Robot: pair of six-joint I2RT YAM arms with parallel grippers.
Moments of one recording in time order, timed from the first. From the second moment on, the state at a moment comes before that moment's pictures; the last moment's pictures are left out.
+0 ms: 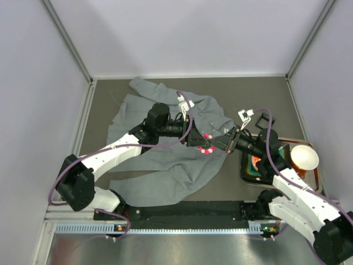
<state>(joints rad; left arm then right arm) -0.72 1.41 0.99 0.14 0.77 -0.62 0.43 0.81 0.46 0.33 -0.65 0.86</state>
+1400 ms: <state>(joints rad) -0.72 1.38 0.95 0.22 0.76 -0.67 0.43 0.81 0.46 0.33 -0.65 0.87</state>
